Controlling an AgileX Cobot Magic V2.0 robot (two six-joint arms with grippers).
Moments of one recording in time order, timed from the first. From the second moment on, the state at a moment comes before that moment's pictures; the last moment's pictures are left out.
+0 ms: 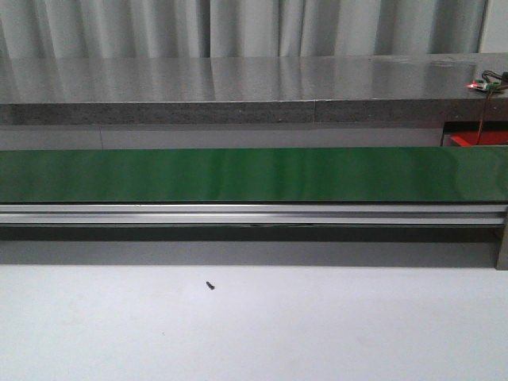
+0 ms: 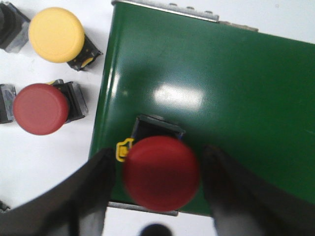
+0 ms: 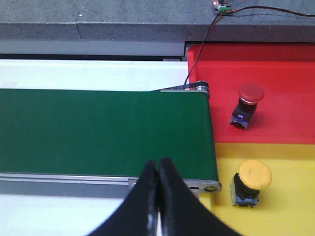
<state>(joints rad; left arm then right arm) 0.23 1.83 -1.58 -0.13 1.11 0.11 -0.03 0.65 -0.58 0.09 0.42 -0.03</state>
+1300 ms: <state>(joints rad) 0.38 1.90 -1.66 -0.10 1.08 0.10 -0.03 0.65 -0.58 0.09 0.42 -0.03</state>
